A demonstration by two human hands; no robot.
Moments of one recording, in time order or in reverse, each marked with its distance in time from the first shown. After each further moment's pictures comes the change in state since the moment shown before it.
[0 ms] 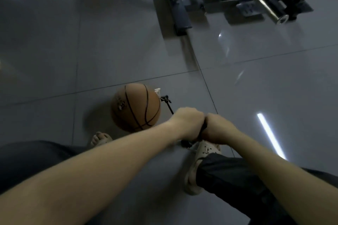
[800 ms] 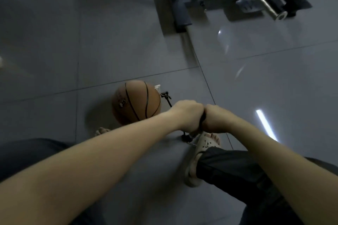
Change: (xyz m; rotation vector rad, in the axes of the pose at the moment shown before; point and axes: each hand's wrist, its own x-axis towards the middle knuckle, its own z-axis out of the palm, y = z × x) left_hand -0.006 -0.008 -0.019 -0.098 -0.077 -0.021; right_hand 0.009 -0.009 -0.011 -0.035 -0.070 -0.025
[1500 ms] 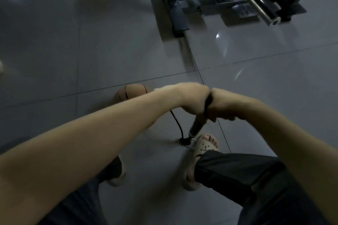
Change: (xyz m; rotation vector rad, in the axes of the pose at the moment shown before) left_hand 0.007 0.008 -0.076 -0.091 -0.119 0.045; right_hand -0.048 -0.009 -0.081 0.109 -0.083 0.062
